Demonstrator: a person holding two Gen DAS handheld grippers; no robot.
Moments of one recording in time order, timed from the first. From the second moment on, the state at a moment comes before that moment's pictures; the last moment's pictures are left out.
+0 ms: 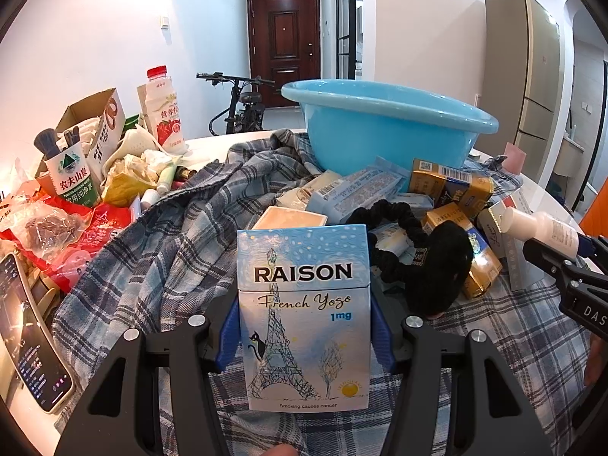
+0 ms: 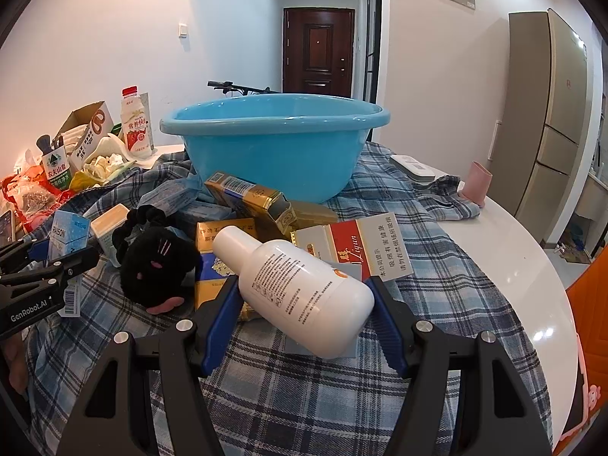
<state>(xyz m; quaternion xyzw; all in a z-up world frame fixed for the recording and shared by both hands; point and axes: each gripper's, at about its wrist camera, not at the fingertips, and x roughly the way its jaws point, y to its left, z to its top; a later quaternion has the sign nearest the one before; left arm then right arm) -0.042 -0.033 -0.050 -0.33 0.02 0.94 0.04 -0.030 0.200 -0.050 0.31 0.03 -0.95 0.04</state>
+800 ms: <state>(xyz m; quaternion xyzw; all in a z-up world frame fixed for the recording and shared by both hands) -0.033 -0.028 -0.039 -0.28 0.03 0.96 0.04 -0.030 0.202 -0.050 0.30 0.01 -0.95 0.03</state>
